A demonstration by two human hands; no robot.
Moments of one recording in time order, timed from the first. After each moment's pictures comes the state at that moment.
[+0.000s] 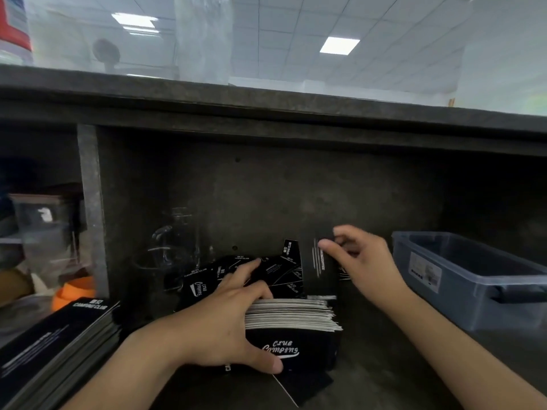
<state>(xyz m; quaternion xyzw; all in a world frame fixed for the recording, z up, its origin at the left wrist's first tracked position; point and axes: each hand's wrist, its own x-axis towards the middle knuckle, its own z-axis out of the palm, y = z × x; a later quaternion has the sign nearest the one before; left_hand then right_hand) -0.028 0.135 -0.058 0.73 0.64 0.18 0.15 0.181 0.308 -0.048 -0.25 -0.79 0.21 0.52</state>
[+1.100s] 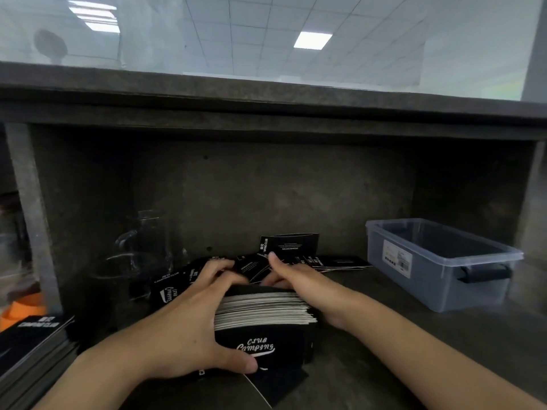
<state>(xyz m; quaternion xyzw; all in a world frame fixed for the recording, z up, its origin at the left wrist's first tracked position) -0.022 0.134 -0.055 0.73 0.66 0.19 0.09 0.156 0.278 -0.067 -0.35 -0.77 0.50 0.22</state>
